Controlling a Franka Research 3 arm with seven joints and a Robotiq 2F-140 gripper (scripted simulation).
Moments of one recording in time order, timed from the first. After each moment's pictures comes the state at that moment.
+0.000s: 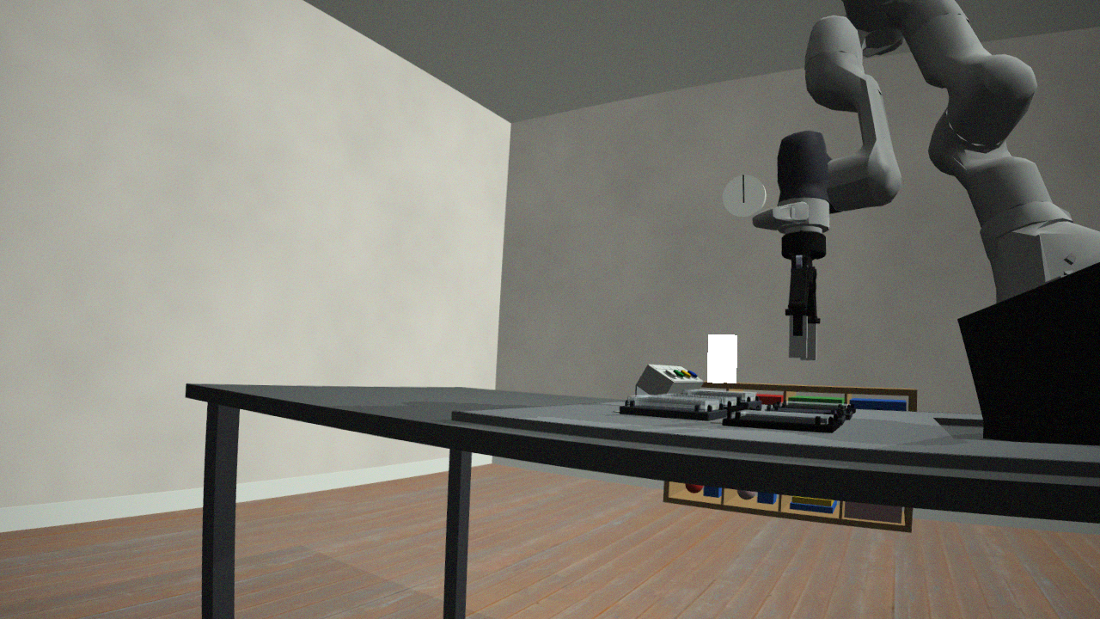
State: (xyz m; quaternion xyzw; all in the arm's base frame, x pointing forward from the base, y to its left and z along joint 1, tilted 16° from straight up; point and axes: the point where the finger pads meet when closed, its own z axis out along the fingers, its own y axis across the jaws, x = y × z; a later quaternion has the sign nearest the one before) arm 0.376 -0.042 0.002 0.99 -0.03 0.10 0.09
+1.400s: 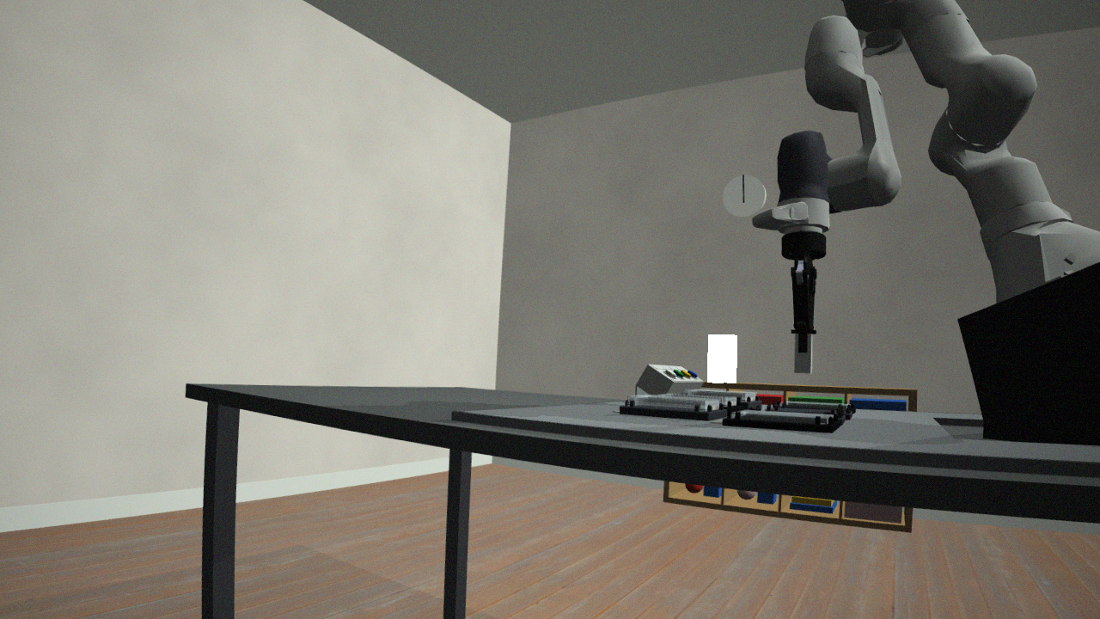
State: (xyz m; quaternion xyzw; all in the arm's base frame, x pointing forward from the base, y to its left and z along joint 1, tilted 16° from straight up) arm 0.376 -0.042 0.002 0.99 -0.04 0.10 0.09
